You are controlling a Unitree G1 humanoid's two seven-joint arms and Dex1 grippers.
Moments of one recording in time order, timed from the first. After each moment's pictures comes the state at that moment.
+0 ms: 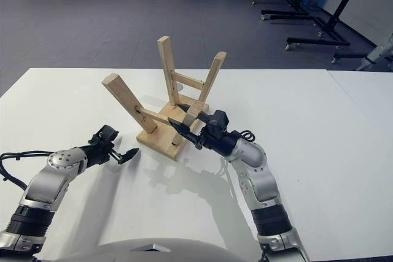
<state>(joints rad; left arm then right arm) -0.06 0.54 -0.08 -0.09 -0.10 0.53 -0.60 -0.10 -0.25 0.17 -0.17 0.41 -0.06 0.81</state>
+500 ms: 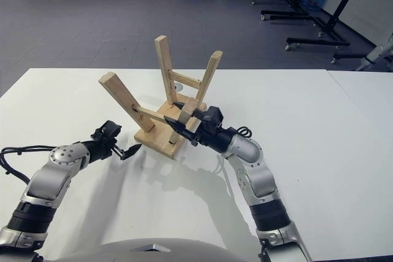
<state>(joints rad) -0.09 0.54 -0.10 -0.14 -0.08 0.55 -0.61 -0.14 -0.26 0.21 -0.17 0.39 -0.01 0.77</state>
